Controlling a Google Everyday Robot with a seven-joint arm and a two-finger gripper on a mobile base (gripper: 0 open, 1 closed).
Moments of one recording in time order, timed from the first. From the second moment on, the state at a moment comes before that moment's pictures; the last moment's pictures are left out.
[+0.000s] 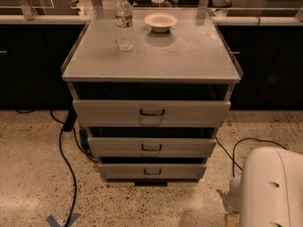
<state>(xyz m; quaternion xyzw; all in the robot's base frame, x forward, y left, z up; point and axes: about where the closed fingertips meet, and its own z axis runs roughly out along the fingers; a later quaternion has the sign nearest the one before) 0.455 -0.347 0.204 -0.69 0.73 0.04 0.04</state>
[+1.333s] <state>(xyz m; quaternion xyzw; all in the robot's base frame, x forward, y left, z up) 0.436 -0.332 0.199 -0.80 0.61 -0.01 0.01</state>
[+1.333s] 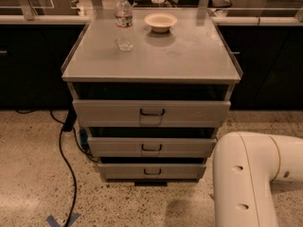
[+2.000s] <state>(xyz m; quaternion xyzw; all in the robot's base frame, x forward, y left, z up) 0.435 -0.330 0.197 -0.79 0.61 -0.01 0.02</state>
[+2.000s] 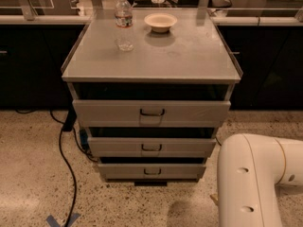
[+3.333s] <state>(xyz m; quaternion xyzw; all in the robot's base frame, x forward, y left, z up) 0.449 -0.320 0.179 -0.78 0.61 -0.06 0.11</state>
